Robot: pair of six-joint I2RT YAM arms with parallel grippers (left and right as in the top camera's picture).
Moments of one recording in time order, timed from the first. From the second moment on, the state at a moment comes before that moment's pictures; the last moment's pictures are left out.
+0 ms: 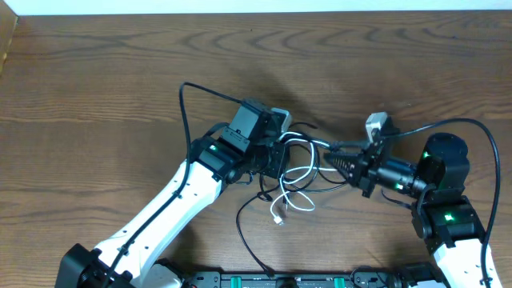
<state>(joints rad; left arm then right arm) -0.61 1.42 1.04 -0.61 0.34 -0.32 0.13 0.87 0.60 -0.11 -0.95 0.21</state>
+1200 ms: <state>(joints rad) -0.62 1.45 1.03 -0.38 0.65 -0.27 0.19 1.21 0.61 -0.25 -0.58 0.31</state>
